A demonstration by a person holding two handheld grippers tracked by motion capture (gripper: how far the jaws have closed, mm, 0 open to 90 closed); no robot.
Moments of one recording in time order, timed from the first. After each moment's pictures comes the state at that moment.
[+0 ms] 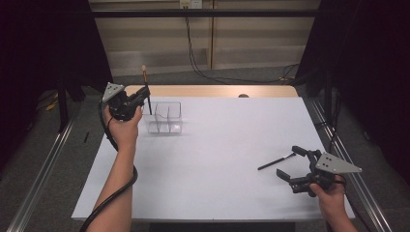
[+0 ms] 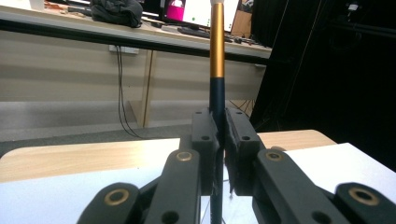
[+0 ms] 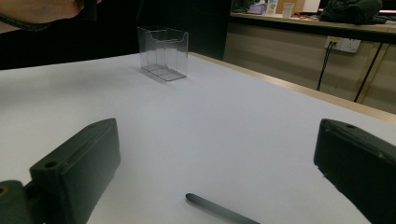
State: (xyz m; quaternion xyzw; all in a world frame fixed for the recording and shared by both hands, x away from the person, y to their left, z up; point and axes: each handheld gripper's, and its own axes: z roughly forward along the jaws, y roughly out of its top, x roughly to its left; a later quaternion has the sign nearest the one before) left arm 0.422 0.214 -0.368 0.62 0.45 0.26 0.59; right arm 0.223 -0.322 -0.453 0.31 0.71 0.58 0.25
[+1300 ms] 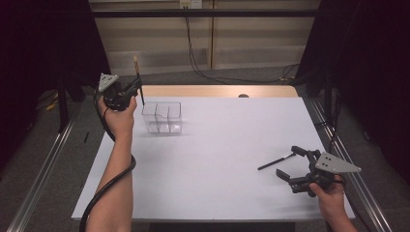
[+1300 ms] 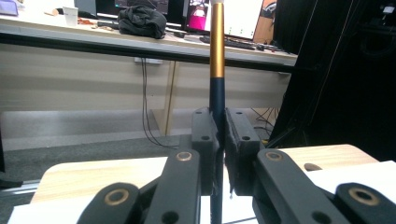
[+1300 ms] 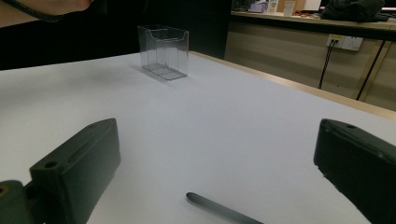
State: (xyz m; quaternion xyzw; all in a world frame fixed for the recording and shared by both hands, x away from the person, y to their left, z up) left arm 0.447 0.230 -0.360 0.61 0.46 0.30 0.57; right arm 0.224 -0.322 -0.454 0.31 0.71 0.58 0.25
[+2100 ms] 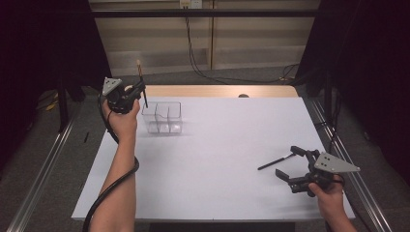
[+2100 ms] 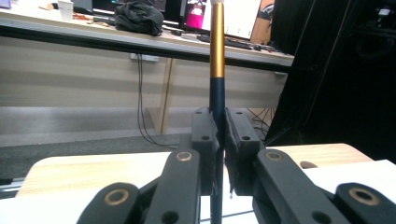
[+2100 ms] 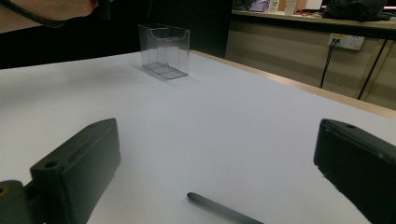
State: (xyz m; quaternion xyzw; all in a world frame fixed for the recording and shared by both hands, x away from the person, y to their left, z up) left arm 0.447 0.223 -0.375 0.60 0.46 0.29 0.58; right arm 0.225 -0.320 -0.455 0.30 0.71 0.58 0.25
